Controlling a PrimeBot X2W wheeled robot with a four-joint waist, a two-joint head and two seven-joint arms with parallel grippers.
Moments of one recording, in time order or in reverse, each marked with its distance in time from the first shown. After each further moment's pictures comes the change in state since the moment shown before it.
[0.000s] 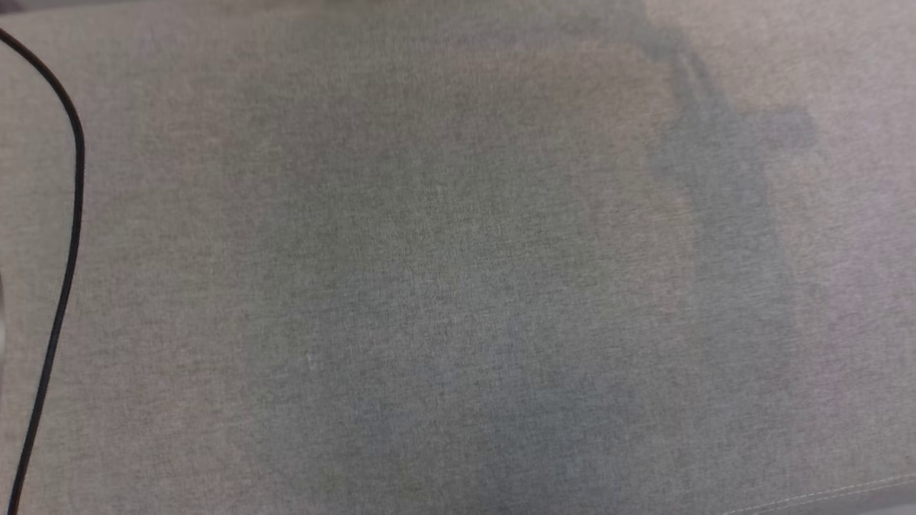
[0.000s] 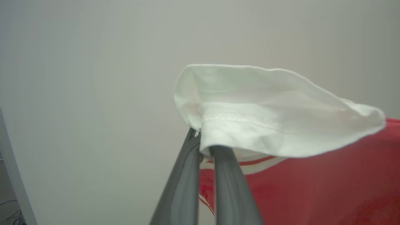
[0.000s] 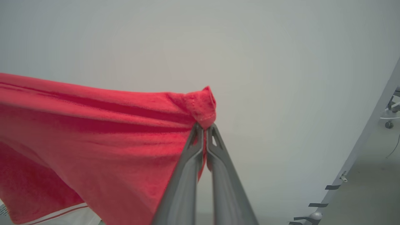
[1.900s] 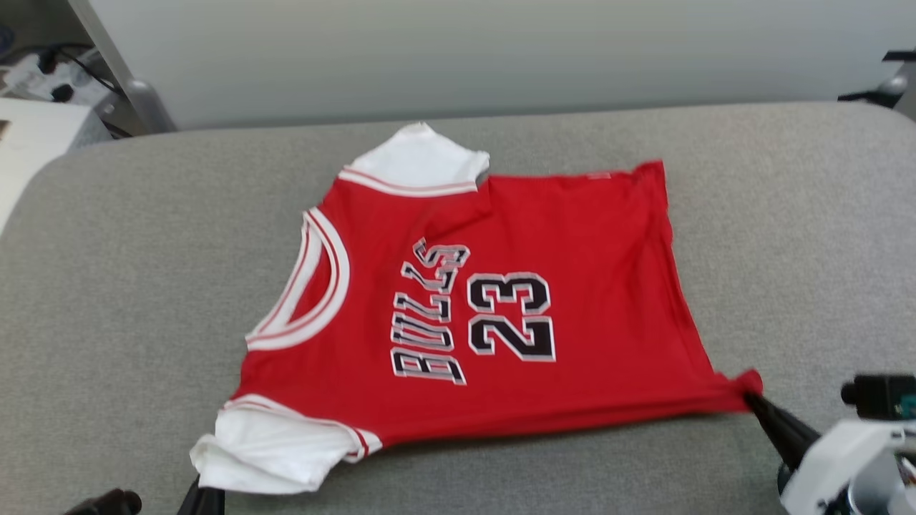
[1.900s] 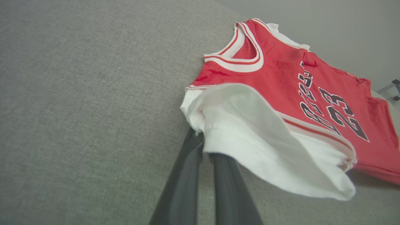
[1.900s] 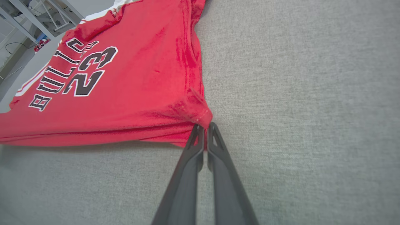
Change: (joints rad) left arm 1.839 -0.119 0.291 -0.788 -0.221 0.099 0.041; right arm 1.318 -0.219 0.293 -0.382 0.456 0.009 -0.123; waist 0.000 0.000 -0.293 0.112
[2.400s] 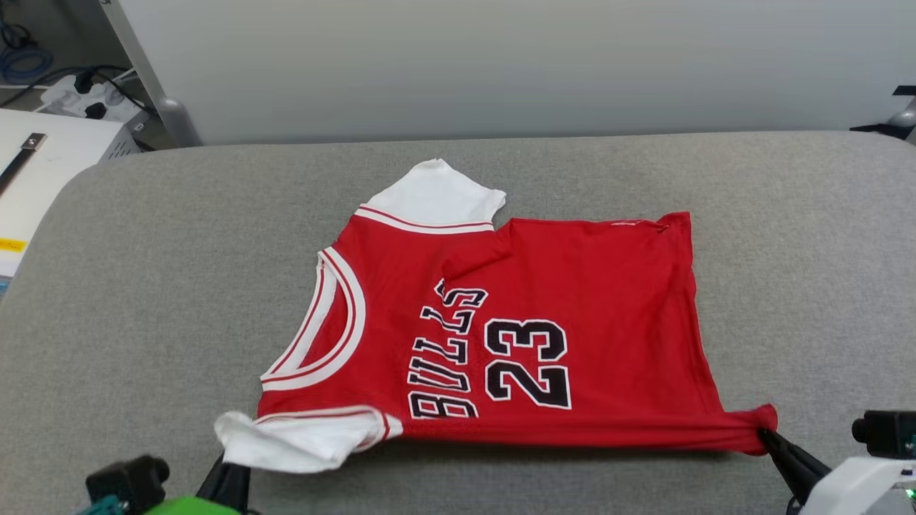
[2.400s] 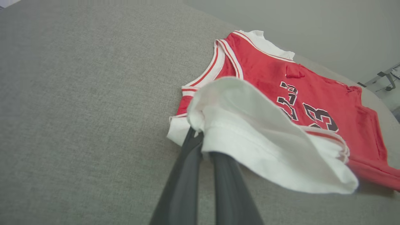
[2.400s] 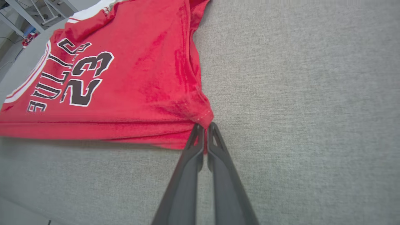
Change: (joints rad) left arm 0.033 0.026 -0.057 -0.145 0.026 0.058 0.110; right arm 0.268 0.114 -0.316 -0.239 -0.214 -0.002 0.171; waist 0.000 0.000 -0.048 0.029
